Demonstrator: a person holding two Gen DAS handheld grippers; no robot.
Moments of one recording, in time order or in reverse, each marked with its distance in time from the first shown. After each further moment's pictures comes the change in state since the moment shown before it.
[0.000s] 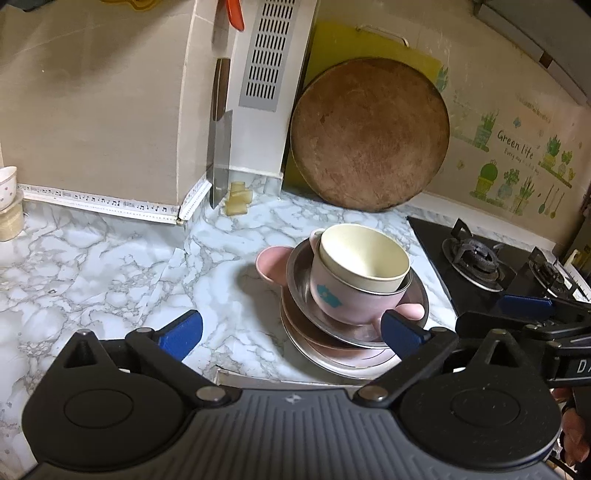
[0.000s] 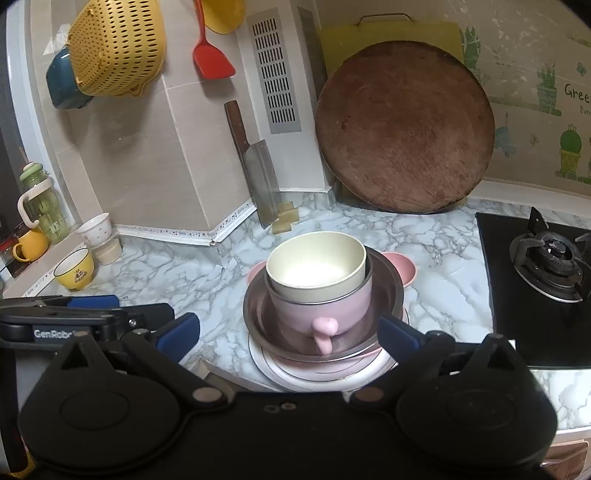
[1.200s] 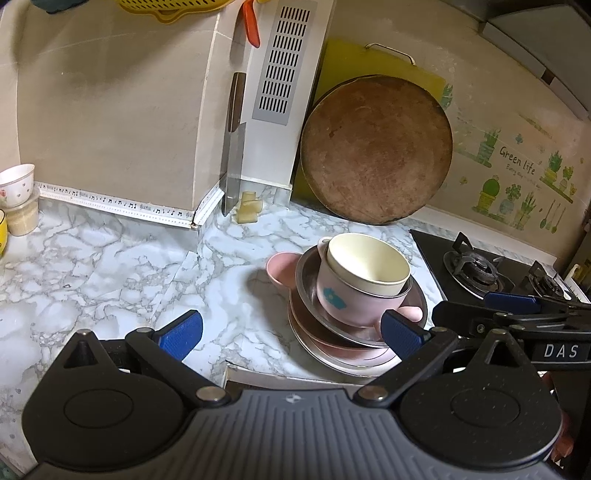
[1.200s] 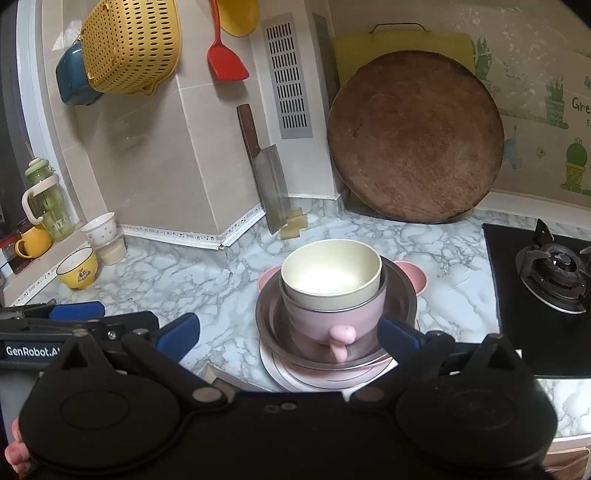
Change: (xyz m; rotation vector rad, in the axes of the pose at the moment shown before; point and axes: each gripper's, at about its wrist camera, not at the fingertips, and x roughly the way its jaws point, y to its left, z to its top) left arm -0.025 0.005 -0.008 -0.033 -0.037 0.016; right arm 0.004 0.016 0.001 -0.025 -0.016 -0.001
